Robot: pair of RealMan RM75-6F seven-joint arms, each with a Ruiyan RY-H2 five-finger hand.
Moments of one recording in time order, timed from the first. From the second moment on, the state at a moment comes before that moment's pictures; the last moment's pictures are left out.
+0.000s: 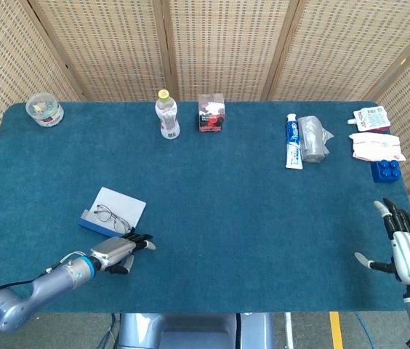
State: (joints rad) left arm -0.78 -1.19 0.04 -1.78 1.26 0.50 -0.14; right arm 0.11 -1.06 0.10 -1.70 -1.39 1.37 0.16
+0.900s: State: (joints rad) left arm -0.60 -0.99 0.18 -1.60 1.59 0.72 -0.67; right arm 0.11 -1.06 0.10 -1.71 -1.39 1.37 0.15
